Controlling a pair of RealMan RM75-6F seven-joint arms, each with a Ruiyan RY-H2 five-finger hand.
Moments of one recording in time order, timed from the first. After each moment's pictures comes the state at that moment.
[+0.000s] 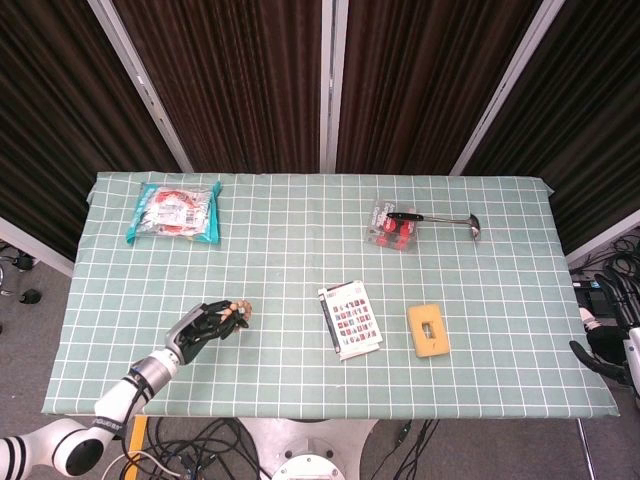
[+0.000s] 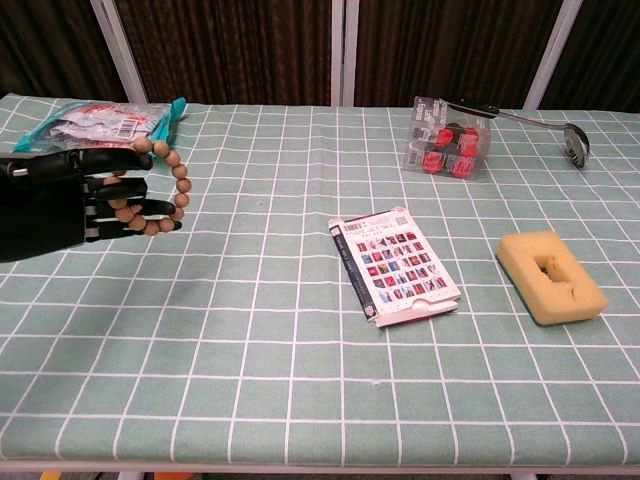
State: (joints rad) left arm -0.53 -1.30 -0.11 -1.77 1.31 0.77 -1.36; right arm 0.07 -0.98 0.07 -1.49 -1.61 1.62 0.37
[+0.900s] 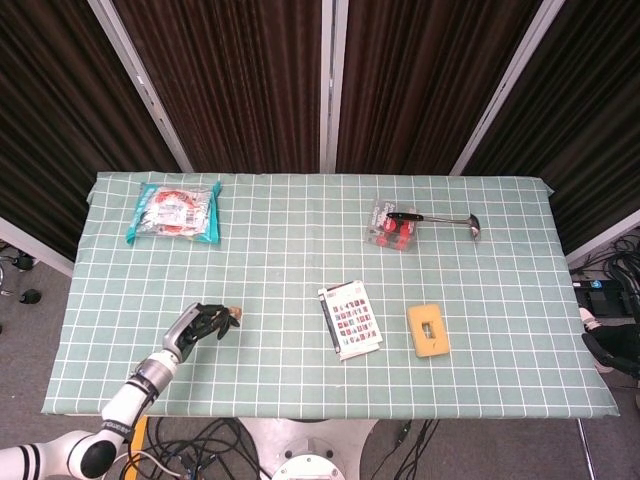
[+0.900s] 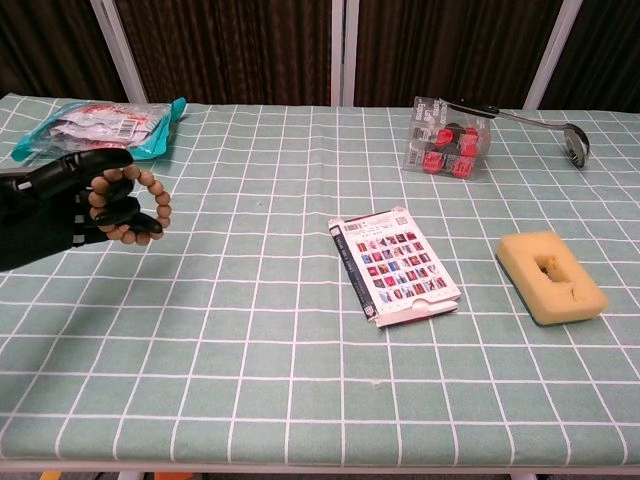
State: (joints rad) left arm -0.48 -1.39 -0.14 -1.74 1.16 0.82 -0.97; right arm 0.07 -0.94 0.09 -1.52 -1.60 1.63 0.37
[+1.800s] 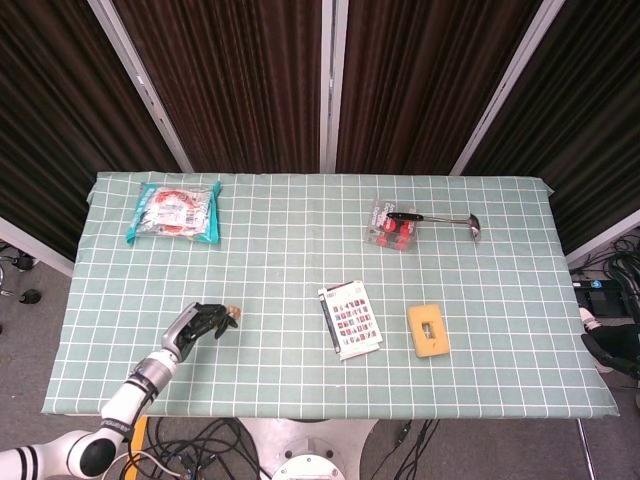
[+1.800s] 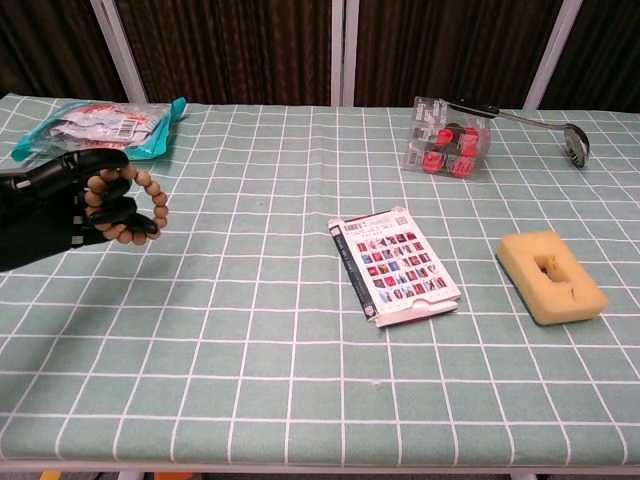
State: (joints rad) left arm -0.44 -1.39 -0.20 -1.74 1.15 0.77 -0.96; right arm 0.07 -0.94 0.09 -1.51 -1.59 1.63 0.37
